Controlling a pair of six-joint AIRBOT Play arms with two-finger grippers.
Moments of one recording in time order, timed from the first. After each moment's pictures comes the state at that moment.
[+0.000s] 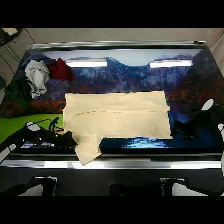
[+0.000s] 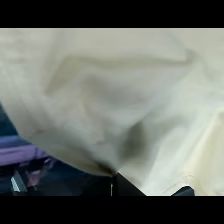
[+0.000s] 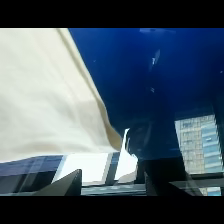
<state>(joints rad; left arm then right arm) 0.07 -1.28 0.56 0.88 -1.10 -1.39 -0.35 -1.41 1.01 -1.39 1.41 1.53</state>
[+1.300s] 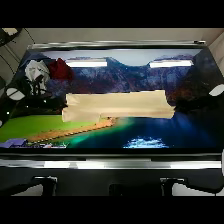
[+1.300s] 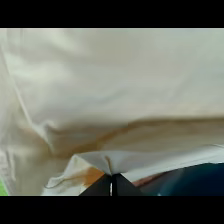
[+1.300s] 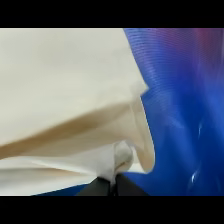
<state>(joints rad) 0.07 -1.36 1.19 0.98 -1.09 -1.37 -0.32 -1.48 1.30 -1.20 1.16 1.51</state>
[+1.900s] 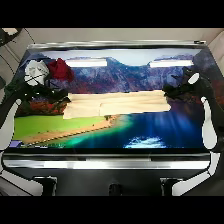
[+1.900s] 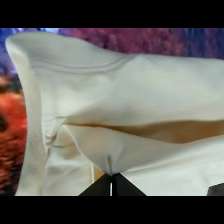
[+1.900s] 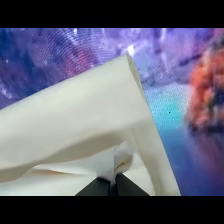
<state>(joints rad) 0.09 -1.80 1.57 1.04 -1.22 -1.46 -0.19 -1.83 1.63 -1.24 1.02 1.58</state>
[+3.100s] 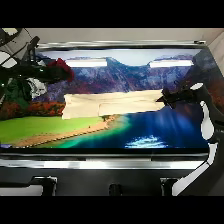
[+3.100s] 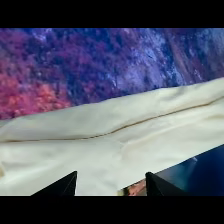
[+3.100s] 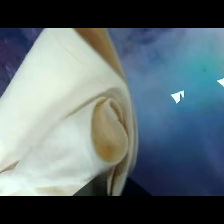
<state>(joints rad) -0.03 -1.53 1.74 1.03 -1.26 -1.46 -0.28 -1.99 1.64 -0.85 1.15 1.58</state>
